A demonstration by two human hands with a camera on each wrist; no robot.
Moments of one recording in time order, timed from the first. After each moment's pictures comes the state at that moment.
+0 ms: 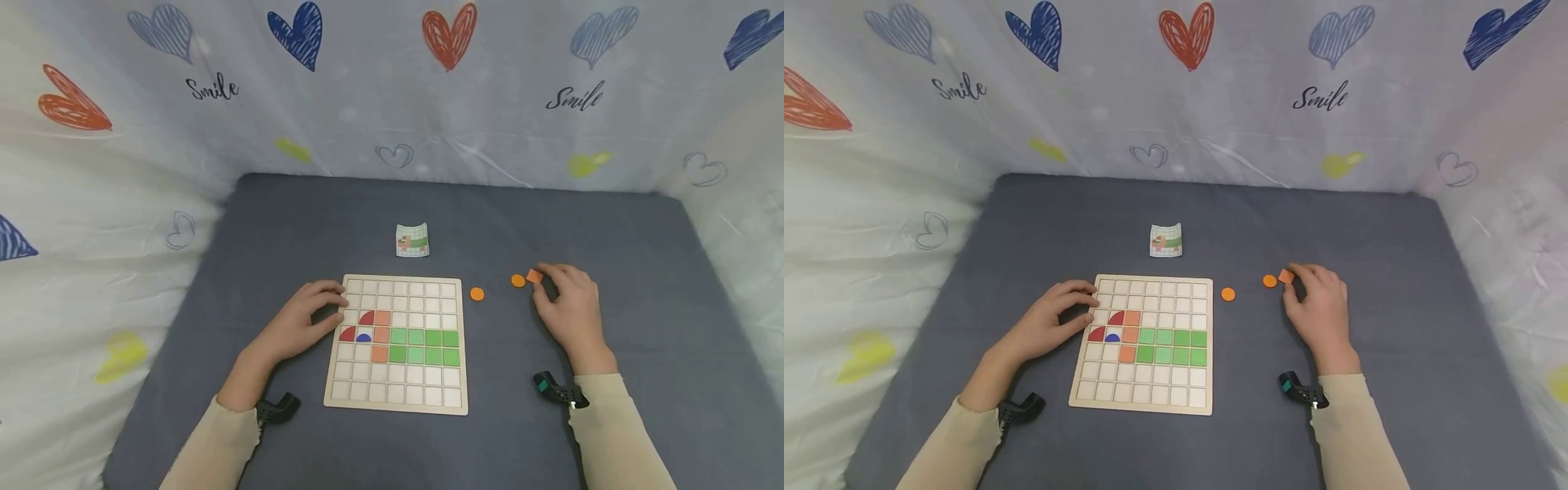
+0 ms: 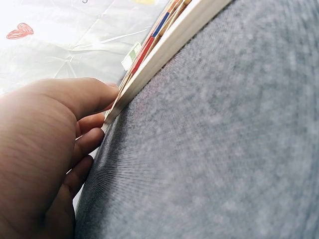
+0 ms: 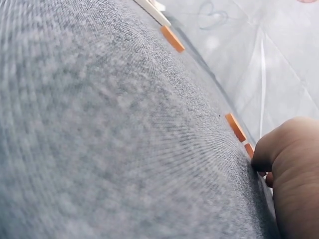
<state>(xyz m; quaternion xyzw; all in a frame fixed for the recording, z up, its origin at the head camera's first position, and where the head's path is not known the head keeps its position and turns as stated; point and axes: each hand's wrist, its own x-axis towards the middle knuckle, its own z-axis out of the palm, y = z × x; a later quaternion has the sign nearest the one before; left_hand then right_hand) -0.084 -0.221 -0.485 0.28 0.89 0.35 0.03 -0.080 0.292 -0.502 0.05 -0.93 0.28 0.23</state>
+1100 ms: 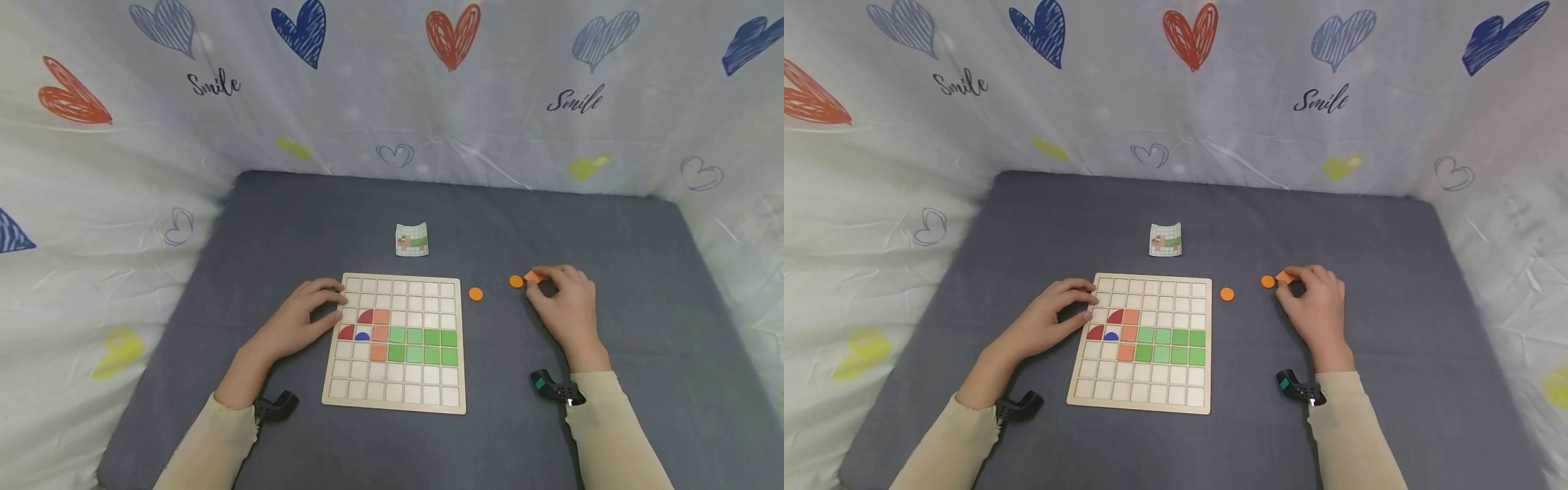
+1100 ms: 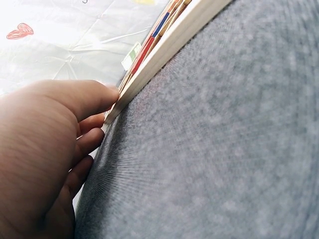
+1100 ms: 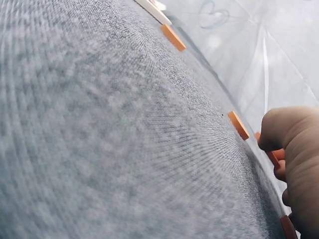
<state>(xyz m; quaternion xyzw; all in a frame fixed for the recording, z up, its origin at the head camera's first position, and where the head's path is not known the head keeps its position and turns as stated) -0.085 -0.221 -0.486 0.27 0.89 0.35 0.04 -0.085 0.289 -0.500 0.01 -0.93 0.30 0.19</state>
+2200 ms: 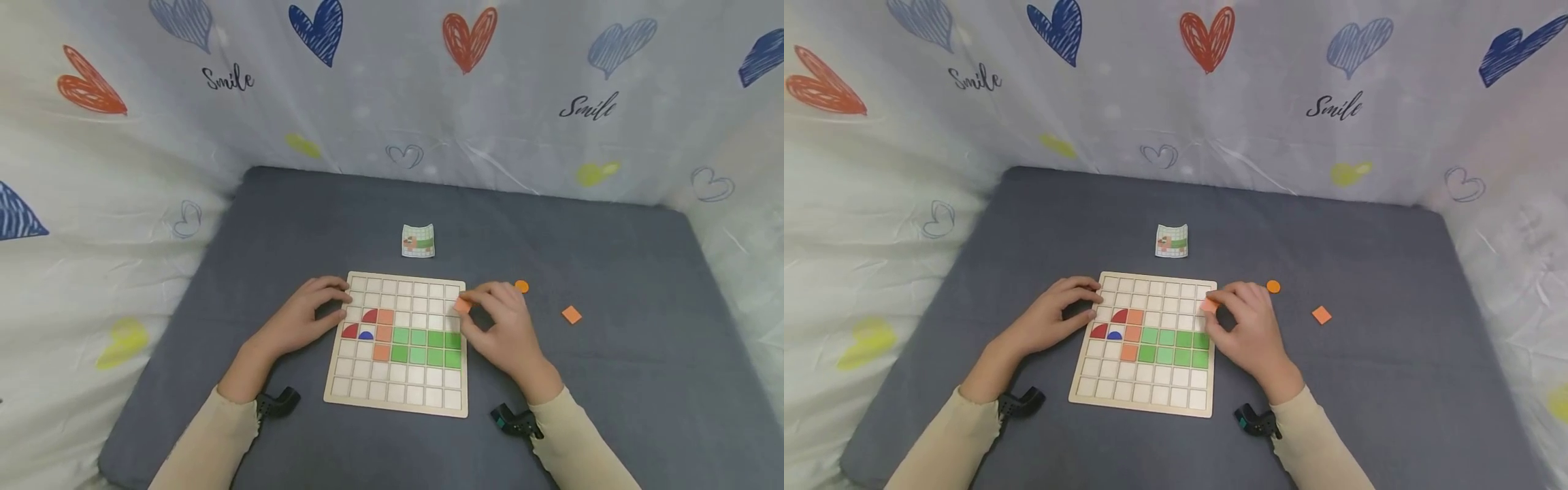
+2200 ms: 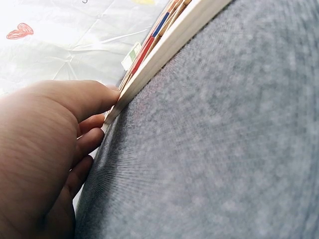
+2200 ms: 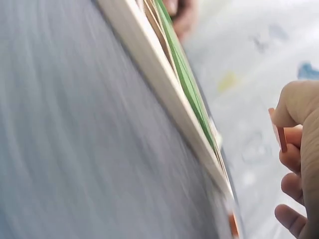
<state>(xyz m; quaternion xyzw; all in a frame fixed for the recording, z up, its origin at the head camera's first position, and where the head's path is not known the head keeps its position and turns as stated) -0.085 -0.223 -0.485 0.27 0.90 0.35 0.04 -0.061 0.186 -0.475 0.26 -0.88 0.35 0.20</state>
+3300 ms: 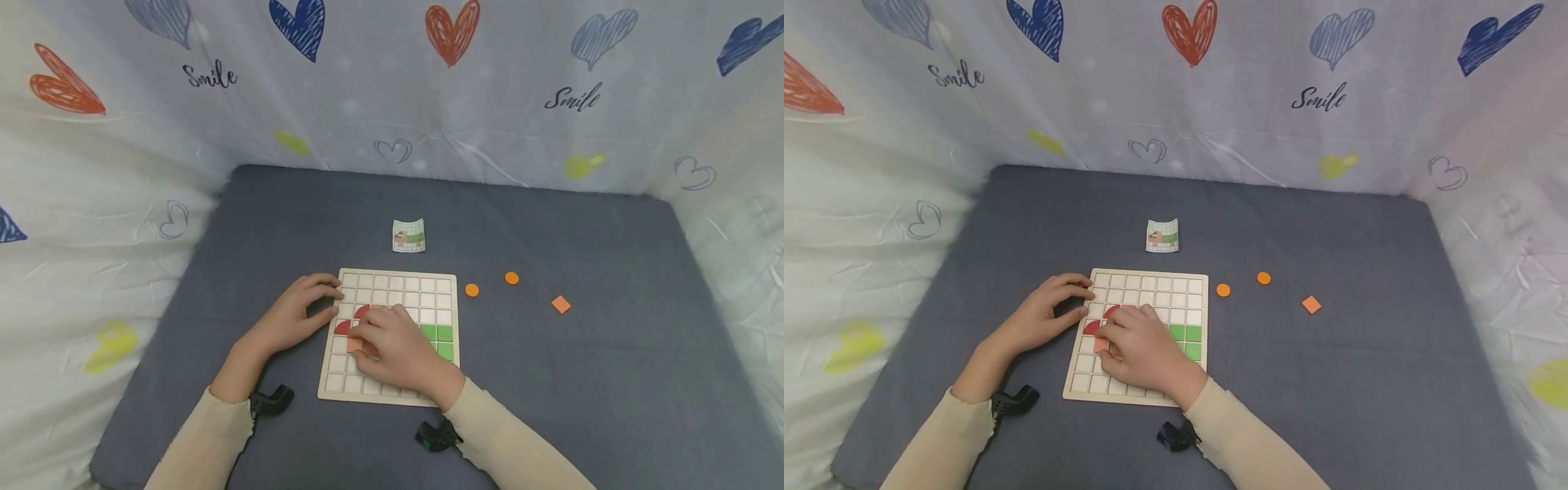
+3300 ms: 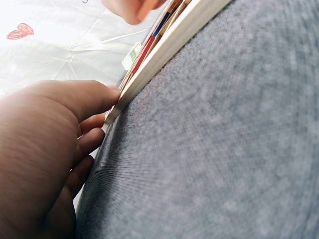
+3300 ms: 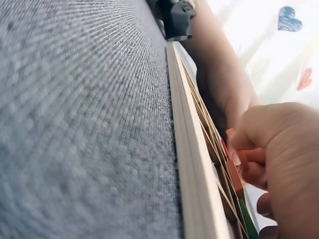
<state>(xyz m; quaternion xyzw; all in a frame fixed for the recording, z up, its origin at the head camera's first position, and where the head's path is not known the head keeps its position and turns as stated) -0.088 -0.221 -0.487 0.28 0.89 0.36 0.03 -0.039 0.049 -0.482 0.41 -0.85 0.30 0.10</state>
